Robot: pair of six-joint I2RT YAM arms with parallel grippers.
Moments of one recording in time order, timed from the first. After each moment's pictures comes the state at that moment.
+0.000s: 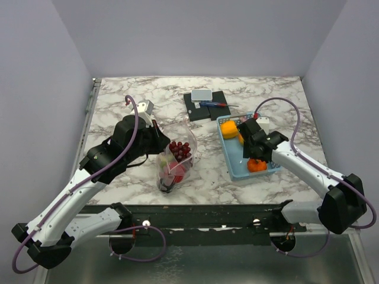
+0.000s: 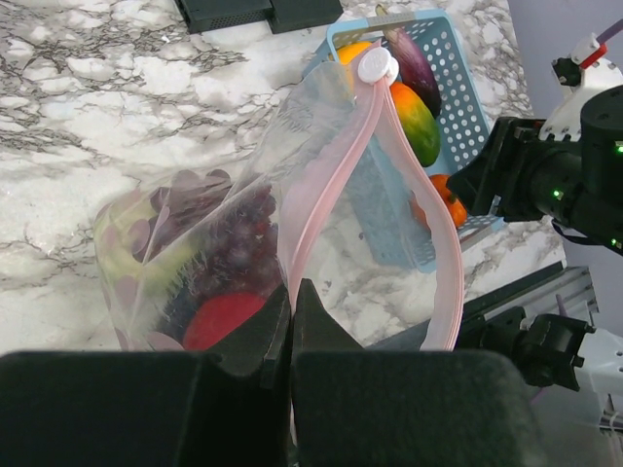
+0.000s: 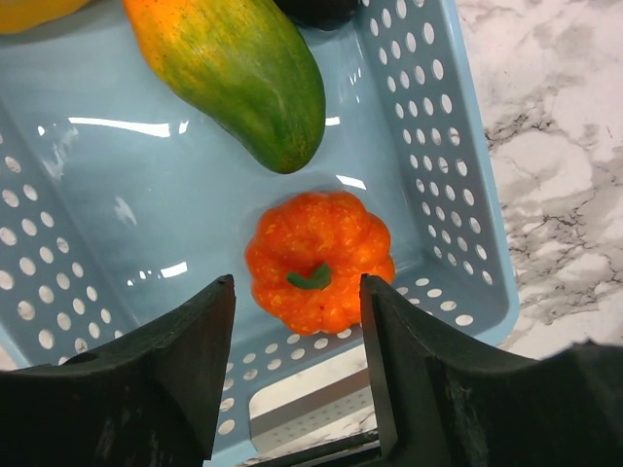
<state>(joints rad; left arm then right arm) -0.72 0.91 1.17 -0.74 -0.11 -0.63 0.57 1.28 0.96 -0.84 0.53 0.58</state>
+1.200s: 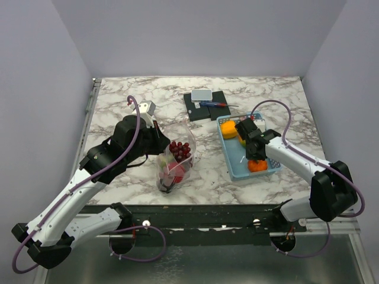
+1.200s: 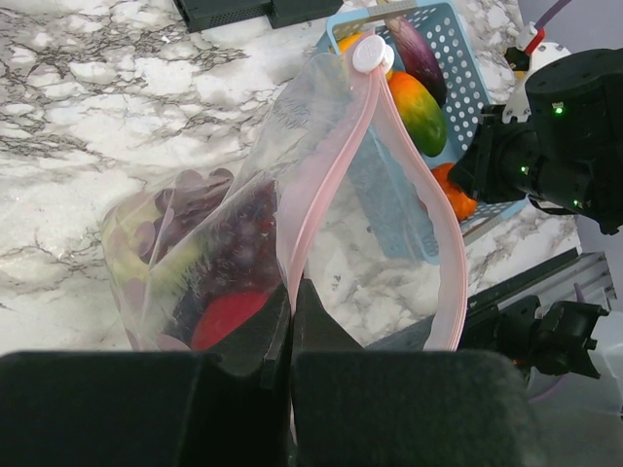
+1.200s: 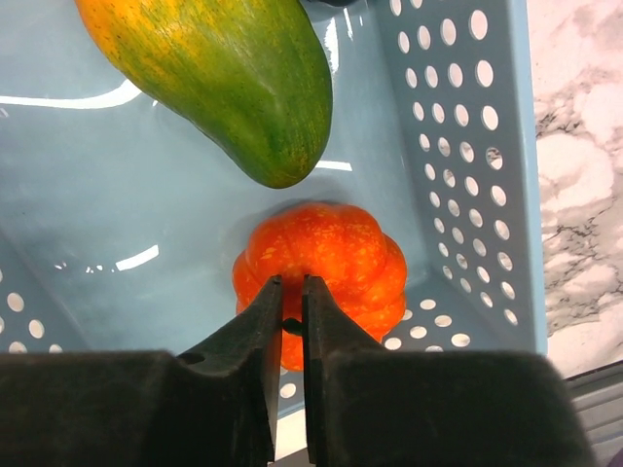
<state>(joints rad) -0.72 0.91 1.17 -0.75 -0.10 -0.59 0.50 1.41 0.92 -0.77 0.49 0.51</state>
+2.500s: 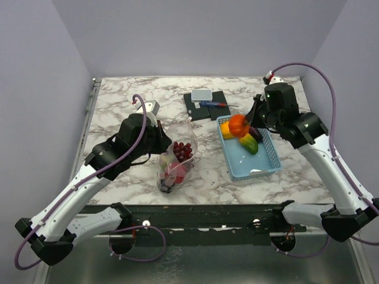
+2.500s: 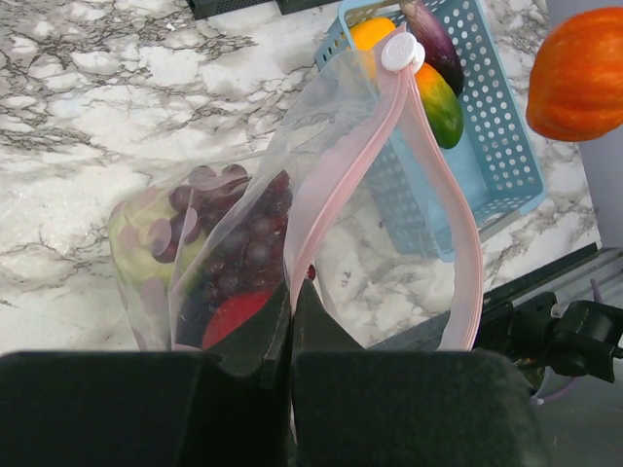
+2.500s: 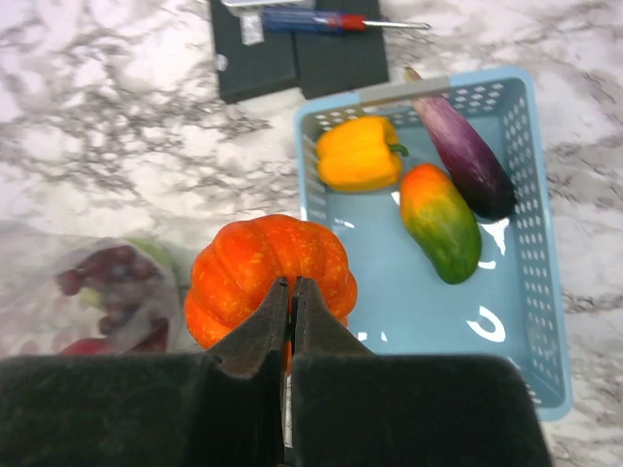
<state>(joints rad) -0.72 0.95 1.17 -0.75 -0.10 -0.58 0.51 1.22 1.44 -0.88 0.22 0.43</state>
